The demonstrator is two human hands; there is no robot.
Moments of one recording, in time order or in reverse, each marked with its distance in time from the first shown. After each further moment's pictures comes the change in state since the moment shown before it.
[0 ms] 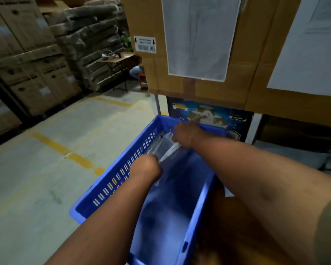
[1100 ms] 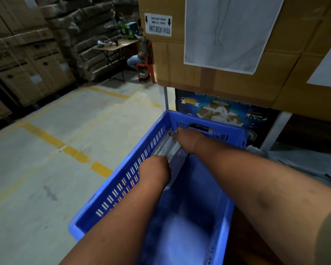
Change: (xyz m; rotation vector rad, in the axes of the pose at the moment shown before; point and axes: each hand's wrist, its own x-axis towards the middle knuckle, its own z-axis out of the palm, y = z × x) left_hand 0.029 -0.009 0.019 0.131 0.010 0.039; right_hand 0.063 -0.032 0.021 0.388 -0.026 0.079
